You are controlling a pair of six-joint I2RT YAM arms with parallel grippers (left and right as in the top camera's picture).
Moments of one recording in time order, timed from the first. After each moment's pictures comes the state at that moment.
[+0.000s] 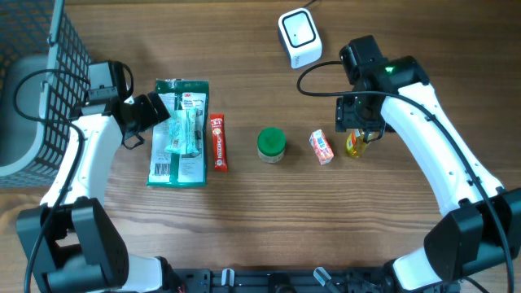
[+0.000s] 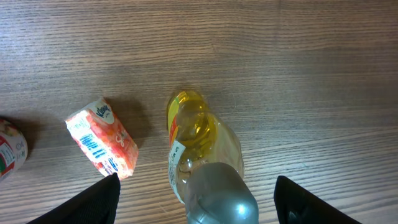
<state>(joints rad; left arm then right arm) 0.15 1.62 1.12 -0.67 0.00 -0.36 0.30 1.70 1.48 -1.24 0.22 0.35</state>
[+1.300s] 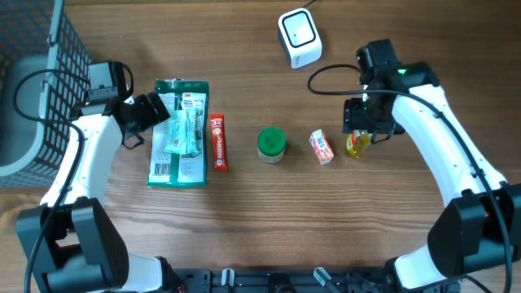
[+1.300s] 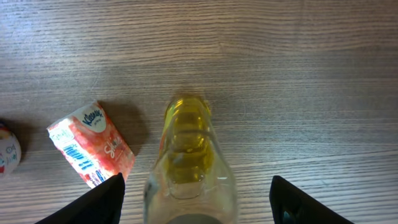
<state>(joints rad) 0.15 1.62 1.12 -0.67 0.00 -0.36 0.20 1.70 1.39 -1.14 0.10 0.26</state>
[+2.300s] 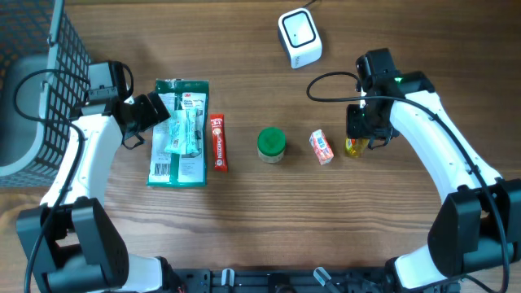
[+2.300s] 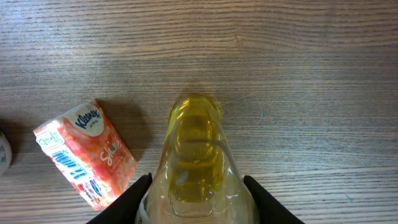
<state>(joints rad) 0.15 1.62 1.12 -0.67 0.00 -0.36 0.20 1.70 1.29 -1.04 0.06 0.24</state>
